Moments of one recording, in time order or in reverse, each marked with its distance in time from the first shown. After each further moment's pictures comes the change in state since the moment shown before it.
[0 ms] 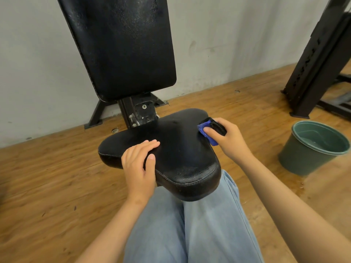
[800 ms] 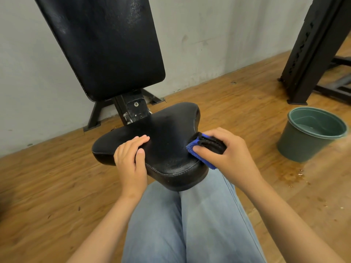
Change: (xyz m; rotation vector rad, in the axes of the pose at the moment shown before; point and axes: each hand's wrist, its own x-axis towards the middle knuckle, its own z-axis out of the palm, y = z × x) left_hand -0.003 0.003 0.003 -0.008 -0.007 -0.007; right_hand -0.085 -0.060 -0.009 -0.032 0.049 -0.065
